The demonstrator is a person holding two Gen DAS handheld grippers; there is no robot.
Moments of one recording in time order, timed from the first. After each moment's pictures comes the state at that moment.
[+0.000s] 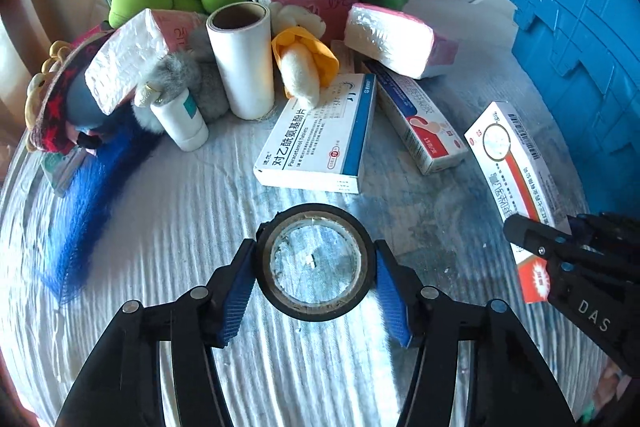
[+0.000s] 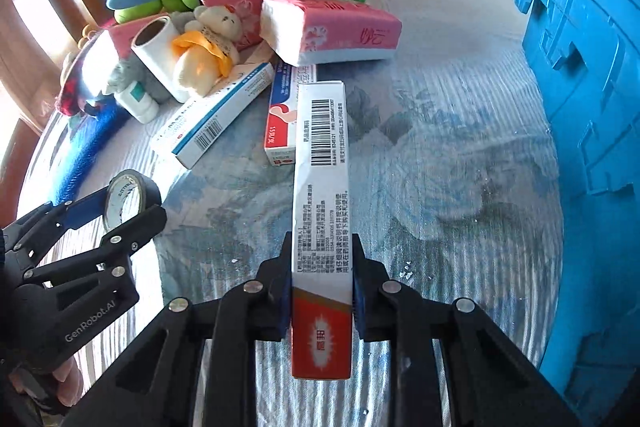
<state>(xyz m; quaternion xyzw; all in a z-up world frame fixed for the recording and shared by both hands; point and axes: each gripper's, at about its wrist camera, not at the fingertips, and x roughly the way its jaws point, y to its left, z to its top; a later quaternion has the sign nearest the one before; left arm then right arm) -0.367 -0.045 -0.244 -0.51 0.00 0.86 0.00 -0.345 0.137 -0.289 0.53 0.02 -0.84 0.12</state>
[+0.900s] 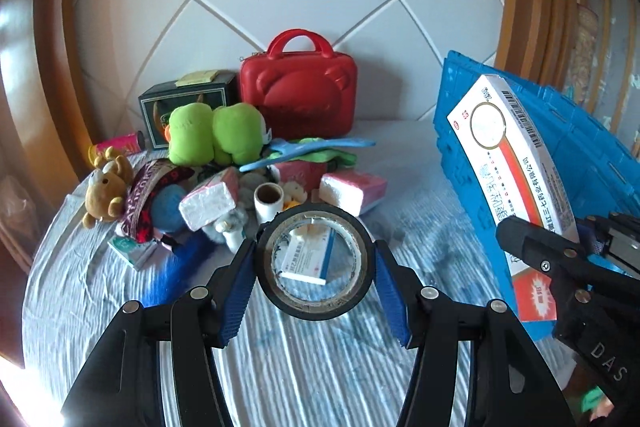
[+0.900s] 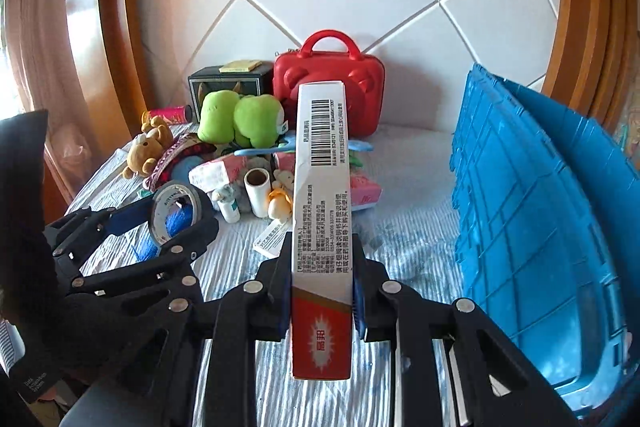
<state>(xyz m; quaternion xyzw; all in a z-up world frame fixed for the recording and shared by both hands) -0.215 -0.025 -0.115 -0.33 0.00 0.94 0.05 -0.196 0.104 -0.065 0.34 0.05 -0.94 0.09</state>
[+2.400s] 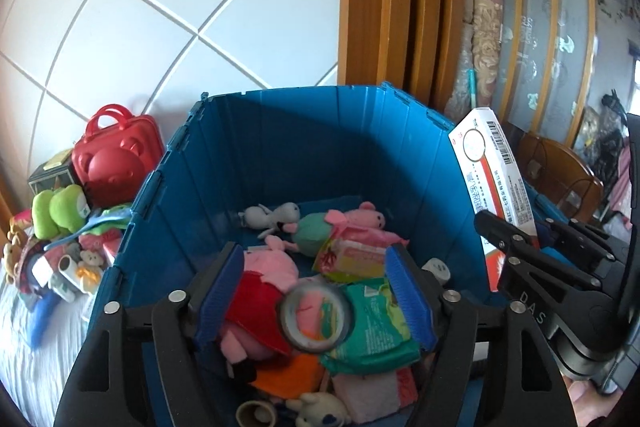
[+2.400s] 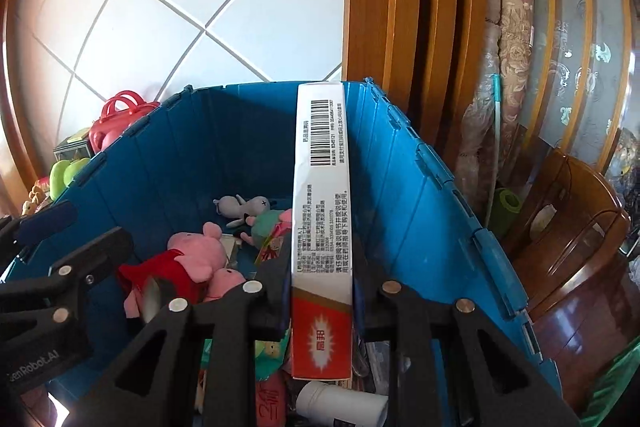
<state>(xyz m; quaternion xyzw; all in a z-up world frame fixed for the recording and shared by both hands) -0.199 0.397 -0.045 -0.30 0.04 0.94 0.15 -0.183 0.544 -0.051 0.30 -0.01 -0.95 -0.07</state>
